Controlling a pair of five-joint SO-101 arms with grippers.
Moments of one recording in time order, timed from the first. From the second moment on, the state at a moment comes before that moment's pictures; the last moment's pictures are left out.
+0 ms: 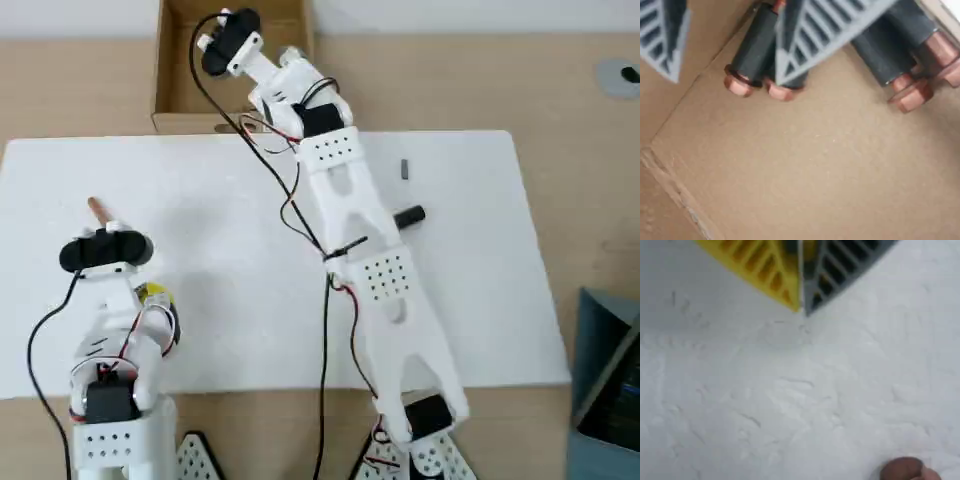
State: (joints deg) left arm -8.8 -104.1 94.8 59.9 -4.9; right arm -24.1 67.8 -74.9 43.6 25.6
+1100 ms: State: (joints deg) left arm -8.8 -104.1 94.8 59.9 -4.9; right arm -24.1 48.1 -92.9 96.9 15.0
